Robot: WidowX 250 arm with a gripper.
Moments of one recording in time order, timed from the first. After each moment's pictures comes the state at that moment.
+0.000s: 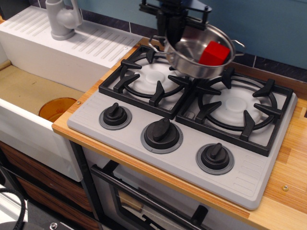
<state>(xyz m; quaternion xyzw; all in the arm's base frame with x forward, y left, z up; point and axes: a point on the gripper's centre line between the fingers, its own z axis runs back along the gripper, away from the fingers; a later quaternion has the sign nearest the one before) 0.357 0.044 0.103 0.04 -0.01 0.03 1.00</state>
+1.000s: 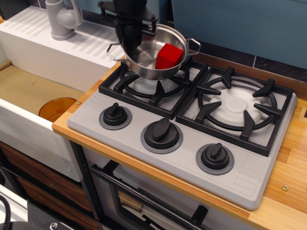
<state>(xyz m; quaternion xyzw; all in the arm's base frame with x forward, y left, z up) 0.354 0.110 0.071 0.02 -0.07 0.01 1.00</state>
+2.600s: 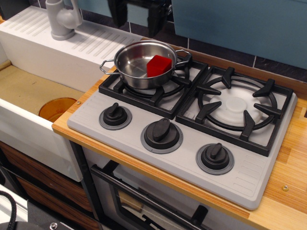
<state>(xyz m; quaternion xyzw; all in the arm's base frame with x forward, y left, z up) 0.350 0.075 0.126 0.04 -0.04 0.02 1.00</state>
